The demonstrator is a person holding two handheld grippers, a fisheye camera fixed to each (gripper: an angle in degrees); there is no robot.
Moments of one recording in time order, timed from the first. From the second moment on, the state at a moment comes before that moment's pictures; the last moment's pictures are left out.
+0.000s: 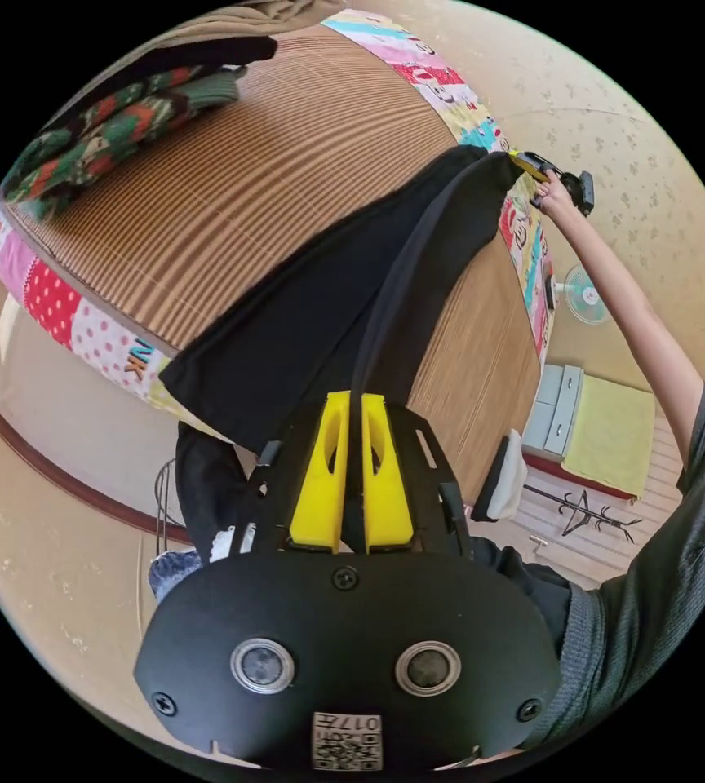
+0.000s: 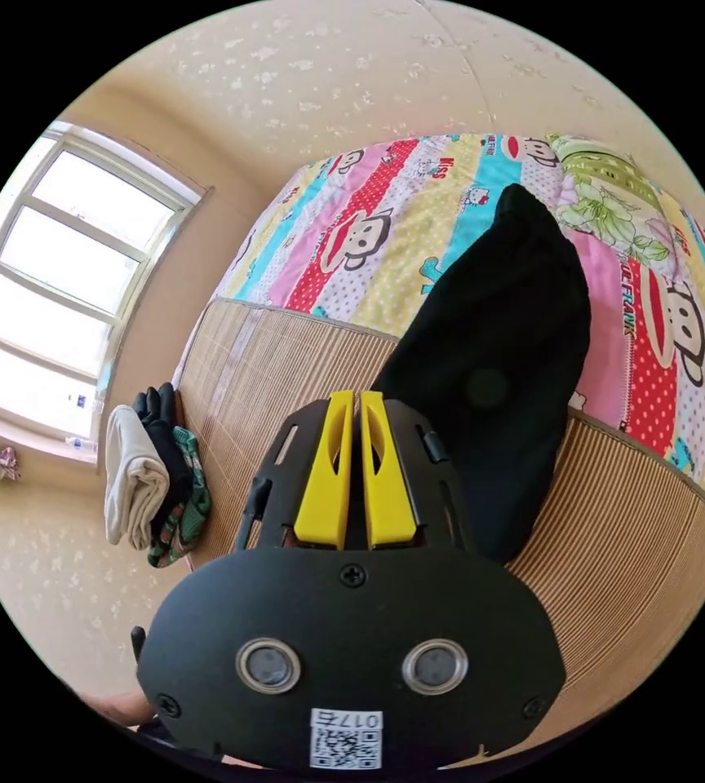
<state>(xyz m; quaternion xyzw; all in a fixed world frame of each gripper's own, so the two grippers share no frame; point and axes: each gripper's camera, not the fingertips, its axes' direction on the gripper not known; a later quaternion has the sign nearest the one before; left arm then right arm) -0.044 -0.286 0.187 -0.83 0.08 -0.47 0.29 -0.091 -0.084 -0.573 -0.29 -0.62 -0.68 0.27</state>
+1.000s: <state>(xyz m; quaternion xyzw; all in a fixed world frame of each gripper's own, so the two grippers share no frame) -0.082 -0.244 0.275 -0.79 0.42 -0.40 0.20 0.241 -0.090 -0.236 -0.60 -0.52 -0.55 0.25</state>
